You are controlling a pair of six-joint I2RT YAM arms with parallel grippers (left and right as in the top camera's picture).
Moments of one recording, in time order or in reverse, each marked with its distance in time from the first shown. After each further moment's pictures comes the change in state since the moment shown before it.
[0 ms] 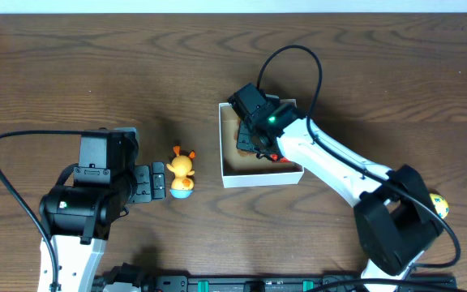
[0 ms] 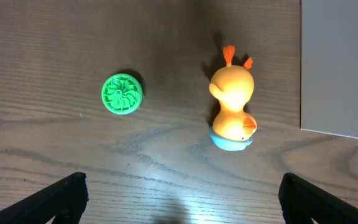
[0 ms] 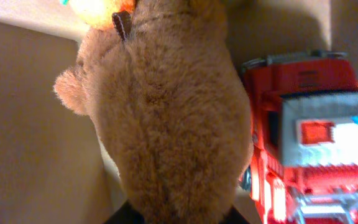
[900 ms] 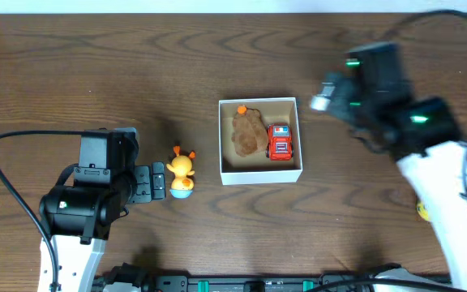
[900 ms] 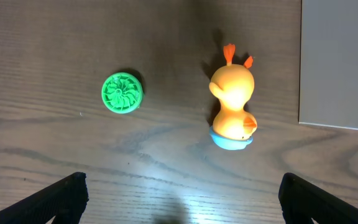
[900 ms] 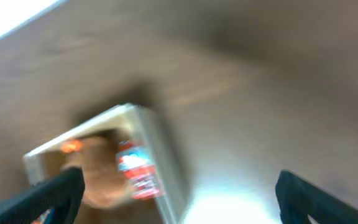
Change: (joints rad) left arm 0.000 0.000 0.000 -0.004 0.000 0.000; right arm -0.433 -0.504 0.124 -0.376 0.070 -0.110
